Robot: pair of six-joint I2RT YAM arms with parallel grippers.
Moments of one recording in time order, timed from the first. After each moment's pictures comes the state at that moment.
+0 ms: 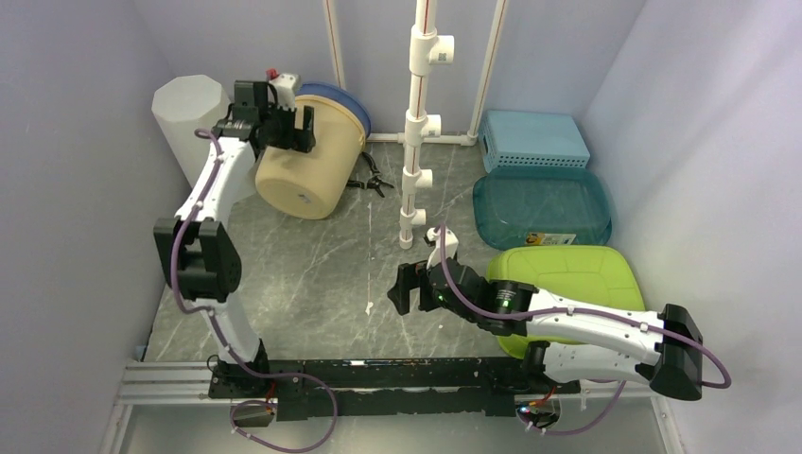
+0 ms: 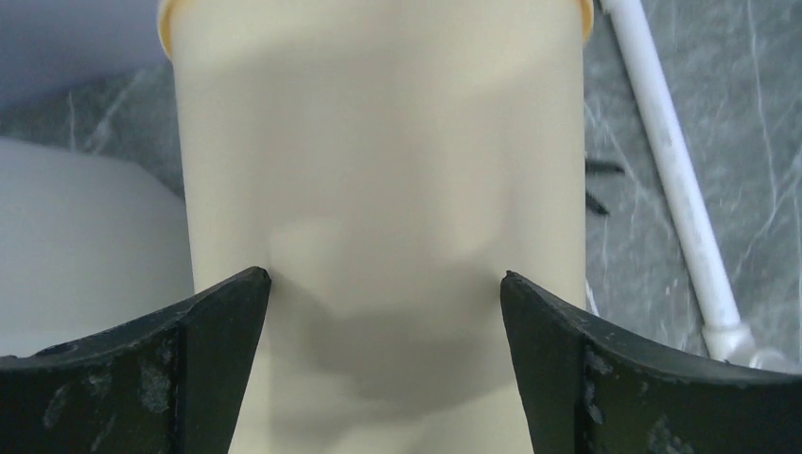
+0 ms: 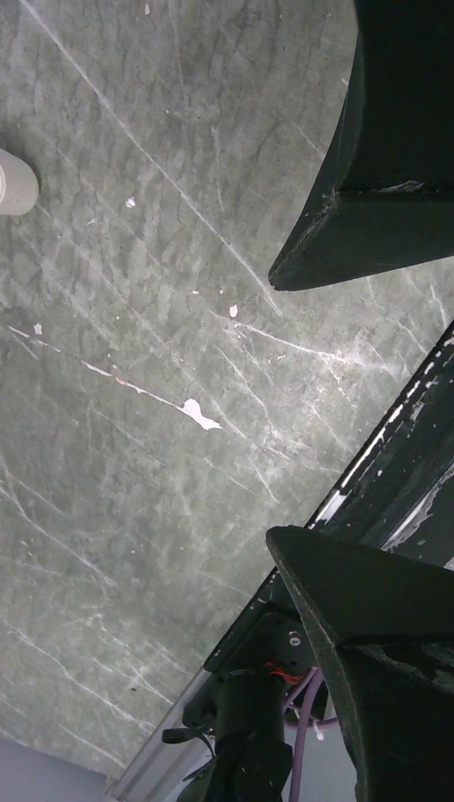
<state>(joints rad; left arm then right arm) -0.07 1.88 1.83 -0.54 0.22 0.10 1.17 1.03 0.71 -0.27 0.35 0.71</state>
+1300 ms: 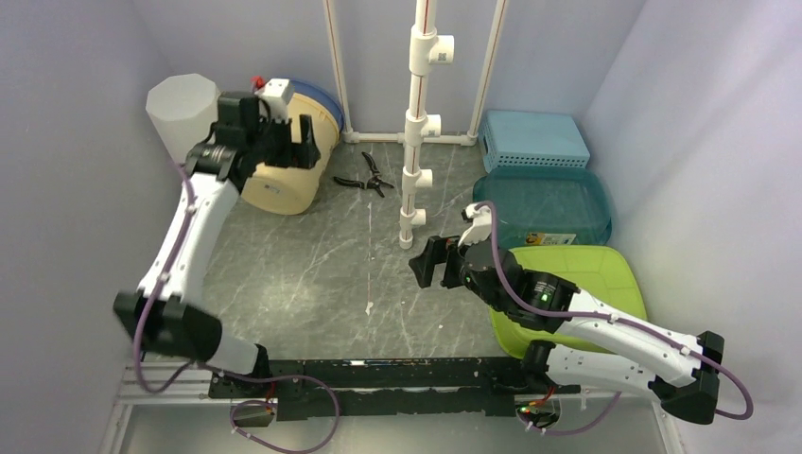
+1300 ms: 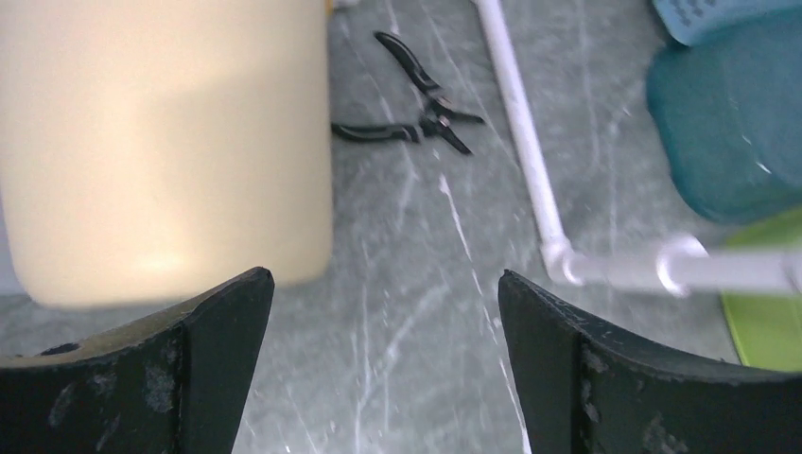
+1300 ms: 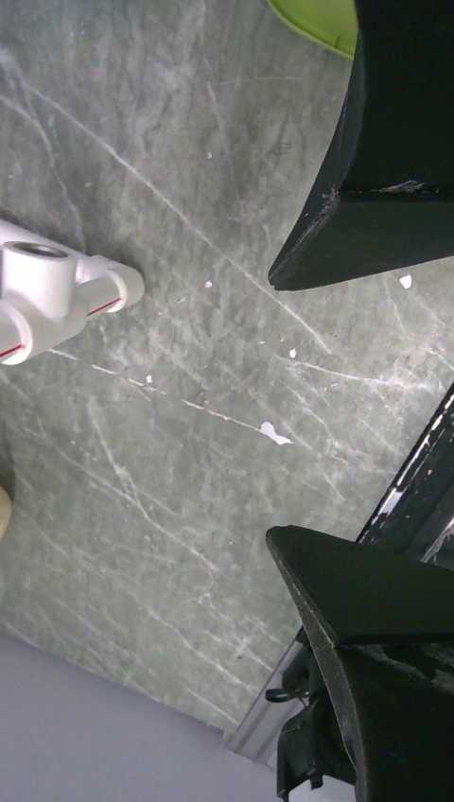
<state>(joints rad) -0.17 1.35 1.54 -0.71 0.21 -0.08 1.07 0.86 0.83 -0.40 0.44 0.65</state>
